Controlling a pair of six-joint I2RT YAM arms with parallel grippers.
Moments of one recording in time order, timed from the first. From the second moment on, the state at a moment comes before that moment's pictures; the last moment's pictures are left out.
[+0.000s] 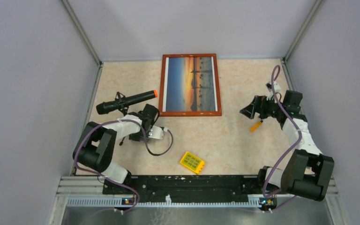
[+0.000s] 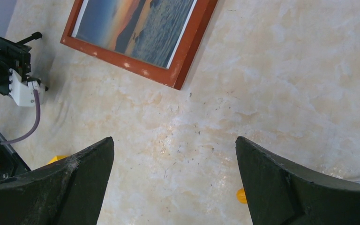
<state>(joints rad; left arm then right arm) -0.44 1.55 0.75 -0.56 -0.41 1.27 -0.27 1.22 0.73 -0.25 -0.85 -0.05</state>
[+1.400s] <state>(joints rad) 0.16 1.79 0.98 -0.26 -0.32 1.78 -0.27 1.24 0.73 -0.25 -0.85 -0.06</state>
